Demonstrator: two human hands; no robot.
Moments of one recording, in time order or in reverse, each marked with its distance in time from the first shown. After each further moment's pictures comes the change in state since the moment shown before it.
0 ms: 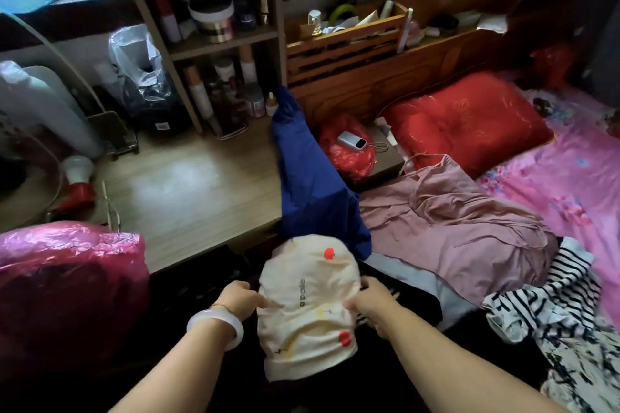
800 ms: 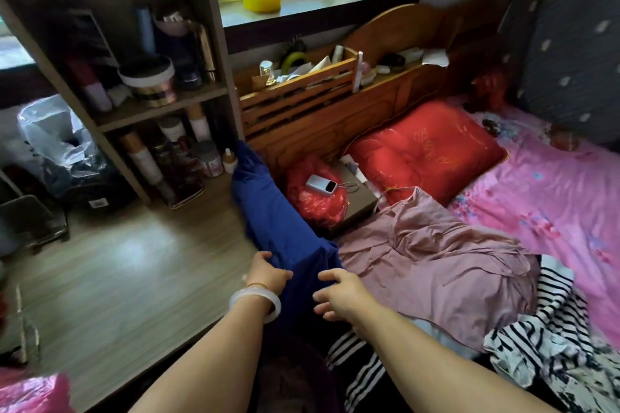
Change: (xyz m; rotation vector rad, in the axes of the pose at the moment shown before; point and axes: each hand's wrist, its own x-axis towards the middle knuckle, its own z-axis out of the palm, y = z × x) left_hand 0.093 0.176 0.037 -0.010 0.152 0.278; right_hand 0.037 -0.124 -0.011 0.128 0.024 -0.126
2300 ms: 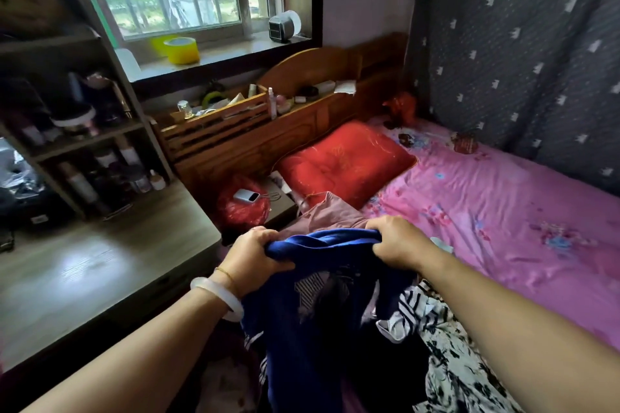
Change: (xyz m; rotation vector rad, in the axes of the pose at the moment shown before) left_hand -0.278 0.105 0.102 0.407 -0.059 0.888; right_hand -0.174 0.038 -0.335 -0.963 0.378 -0.508
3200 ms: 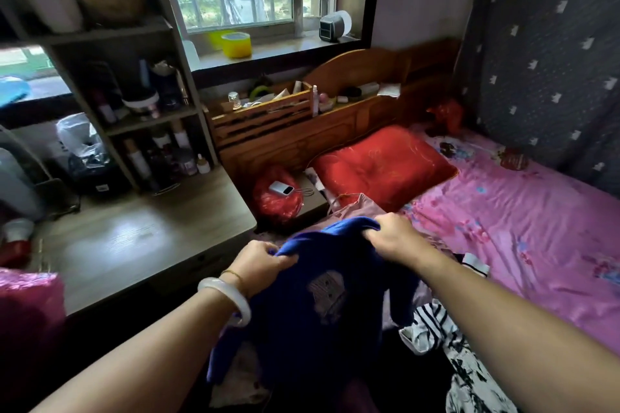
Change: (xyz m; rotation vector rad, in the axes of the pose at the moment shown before) left_hand -0.039 -0.026 -0.017 -0.204 -0.053 -0.511; right_hand 0.015 -0.063 0.016 0.113 -0.041 0.030
